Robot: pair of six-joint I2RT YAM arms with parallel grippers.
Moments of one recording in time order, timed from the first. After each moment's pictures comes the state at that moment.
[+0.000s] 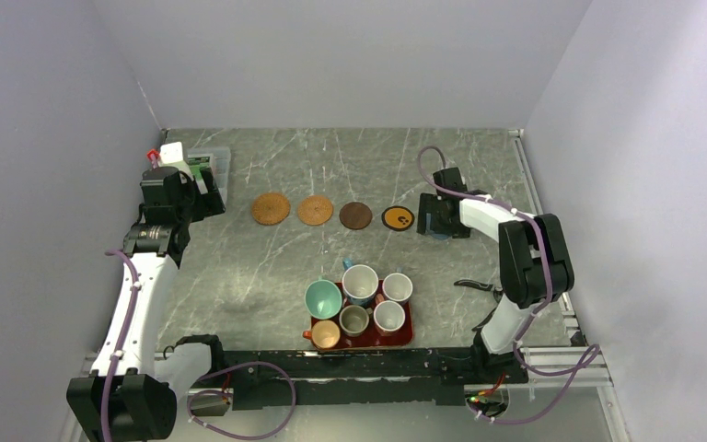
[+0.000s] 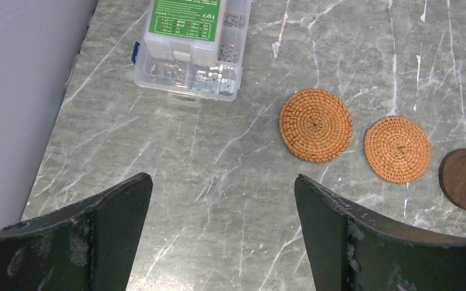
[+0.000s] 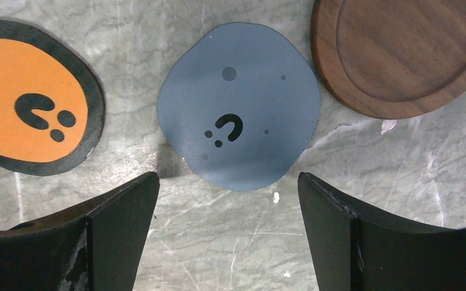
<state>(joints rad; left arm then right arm) 0.05 1.00 0.95 -0.45 -0.13 -0.17 0.21 1.72 1.02 -0.39 0.15 0.32</state>
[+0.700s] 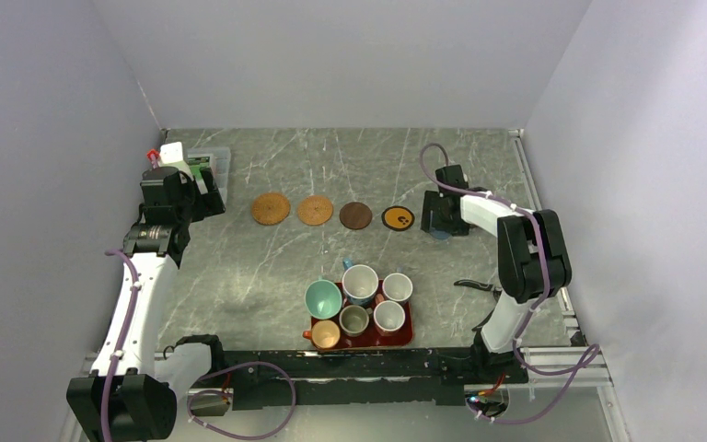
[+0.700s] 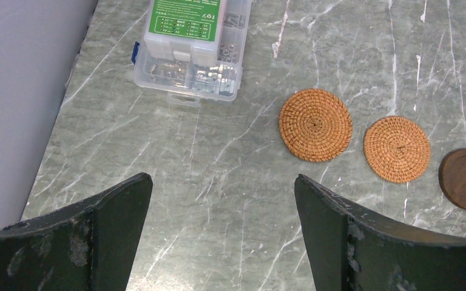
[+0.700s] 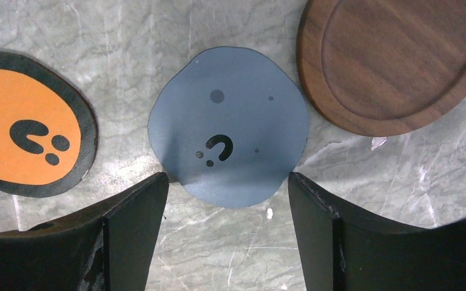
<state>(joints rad) 0.05 1.00 0.95 -0.45 -0.13 -0.17 0.19 1.77 1.05 -0.39 0.15 0.32</state>
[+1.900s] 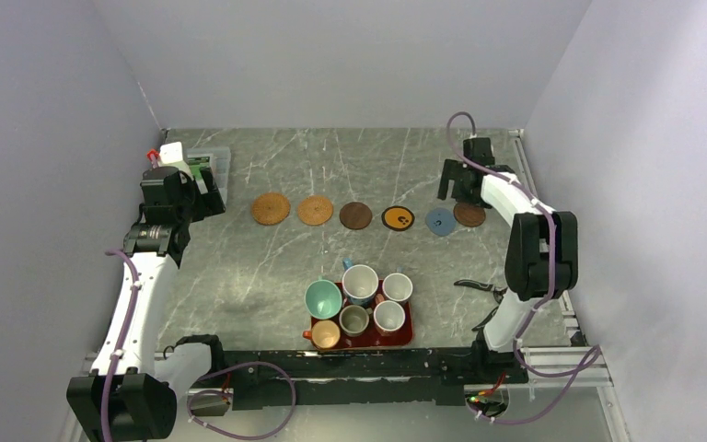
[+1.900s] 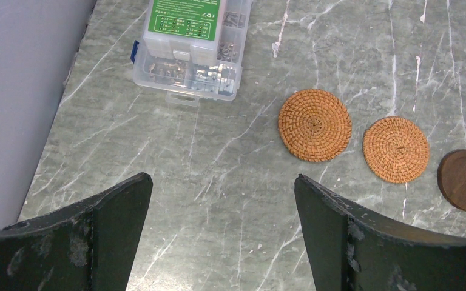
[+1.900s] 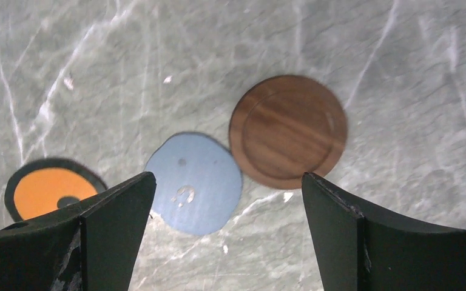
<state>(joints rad) 0.05 1.00 0.95 -0.45 -0.13 -0.17 0.07 1.77 1.24 -0.45 0.14 0.26</state>
